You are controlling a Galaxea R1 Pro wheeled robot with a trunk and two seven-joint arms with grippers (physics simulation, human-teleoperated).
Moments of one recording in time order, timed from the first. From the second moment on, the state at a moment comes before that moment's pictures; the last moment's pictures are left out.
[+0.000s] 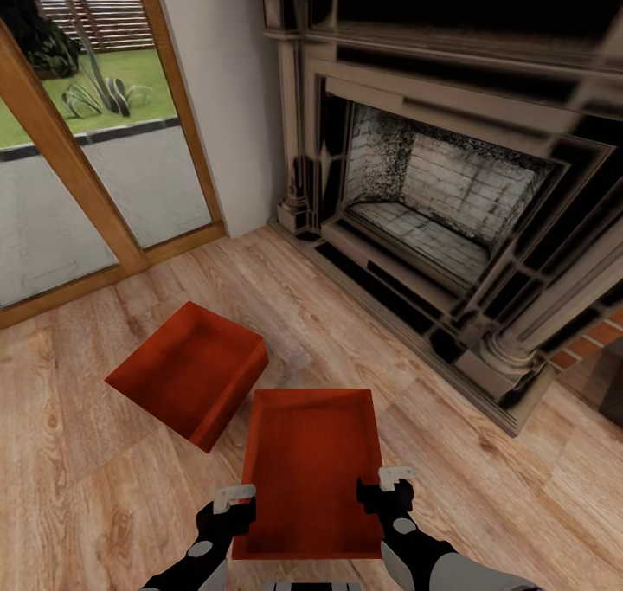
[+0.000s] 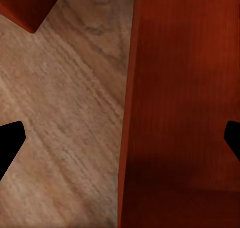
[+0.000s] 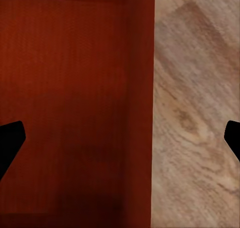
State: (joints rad) left arm -0.53 -0.09 -0.27 -0.19 0.30 -0.26 0.16; right arm -0.64 0.14 0.26 -0.07 -0.12 -0.30 -0.23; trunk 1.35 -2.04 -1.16
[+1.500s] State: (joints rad) left arm -0.53 -0.09 -0.26 -0.19 0.30 -0.26 0.17; right arm -0.64 0.14 0.26 -0.07 -0.12 -0.30 -0.23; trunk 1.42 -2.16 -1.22
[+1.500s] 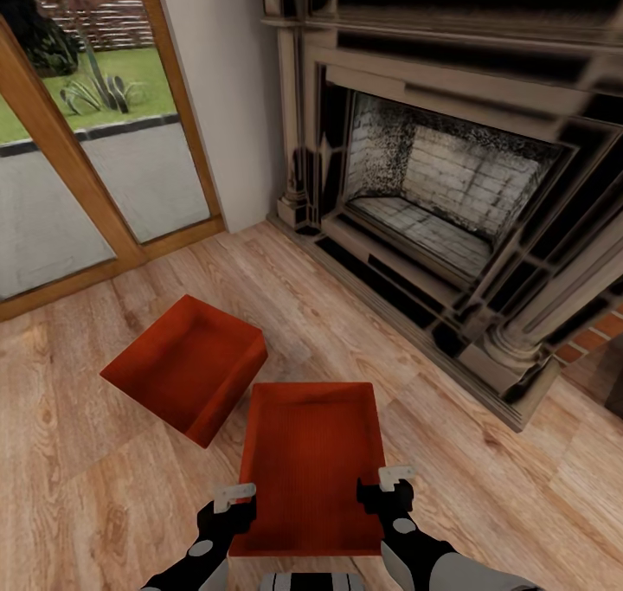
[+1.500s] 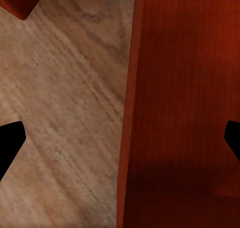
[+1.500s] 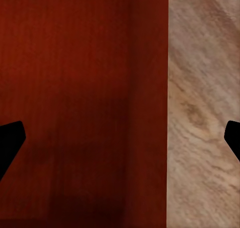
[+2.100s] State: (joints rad) left arm -0.53 -0.09 -0.26 -0.19 0.30 -0.26 0.17; right arm -0.64 0.14 0.26 -0.07 -0.13 -0.30 -0.23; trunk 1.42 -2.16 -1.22
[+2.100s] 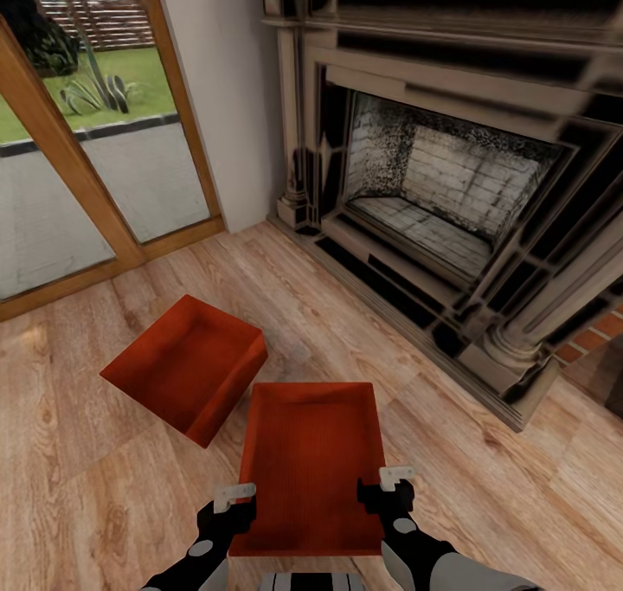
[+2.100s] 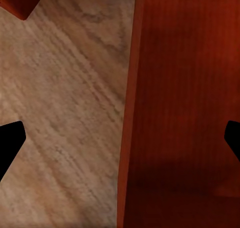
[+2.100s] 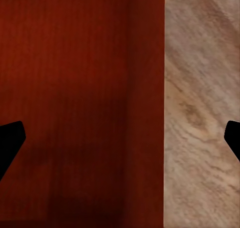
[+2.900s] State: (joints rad) left arm -0.53 -0.09 -0.26 -0.19 0.30 -0.26 0.17; right arm -0.64 0.12 0.25 -0.06 -0.13 -0.30 -0.23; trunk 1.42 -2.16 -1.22
